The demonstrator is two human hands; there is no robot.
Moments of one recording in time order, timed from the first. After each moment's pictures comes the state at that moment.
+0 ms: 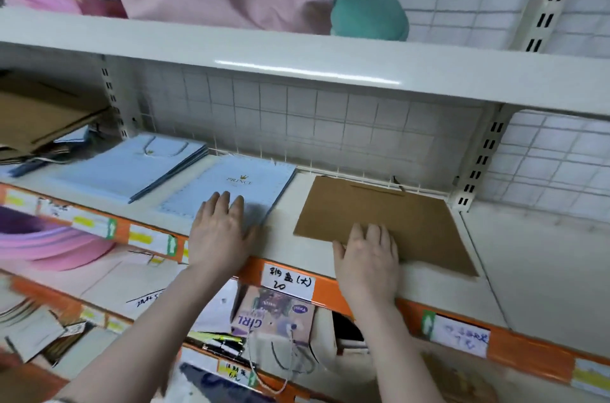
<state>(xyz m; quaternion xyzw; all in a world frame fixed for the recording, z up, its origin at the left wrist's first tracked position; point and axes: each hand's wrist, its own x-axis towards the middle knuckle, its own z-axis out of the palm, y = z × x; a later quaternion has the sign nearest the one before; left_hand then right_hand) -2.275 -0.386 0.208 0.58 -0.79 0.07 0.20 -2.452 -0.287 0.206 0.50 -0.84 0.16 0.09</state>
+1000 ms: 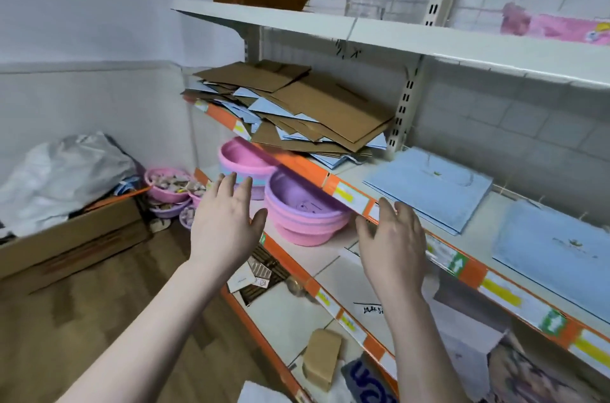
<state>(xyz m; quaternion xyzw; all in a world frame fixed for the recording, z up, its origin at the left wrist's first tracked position) -1.775 -0.418 0.220 0.72 -0.63 0.13 0.27 -1.987 -0.440 0.218 0.66 -0.68 0.31 0.04</state>
